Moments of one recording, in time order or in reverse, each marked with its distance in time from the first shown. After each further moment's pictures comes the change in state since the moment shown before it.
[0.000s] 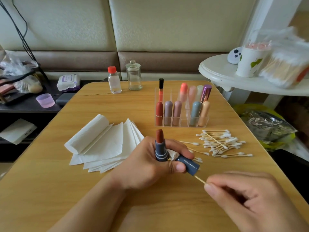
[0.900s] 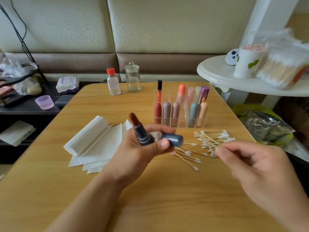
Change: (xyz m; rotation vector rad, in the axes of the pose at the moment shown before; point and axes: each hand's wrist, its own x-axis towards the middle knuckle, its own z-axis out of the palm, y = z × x) left_hand 0.001 0.000 -0.009 -0.298 0.233 0.027; right_hand 0.025 0.007 -0.019 0.190 0.116 0.131
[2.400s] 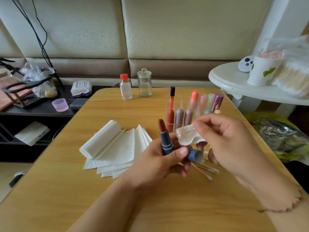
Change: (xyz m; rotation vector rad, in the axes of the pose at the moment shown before) left_hand 0.001 -0.012 0.004 -0.080 -0.108 -0.143; right_hand 0.066 -0.015 0.050 0.156 -0.011 0.097
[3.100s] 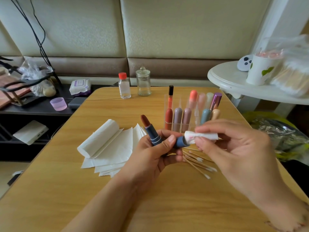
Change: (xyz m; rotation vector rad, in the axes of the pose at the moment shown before) left_hand 0.001 0.004 -0.001 -0.210 0.210 0.009; right_hand -0.021 0.006 -0.009 -0.105 0.109 -0.447
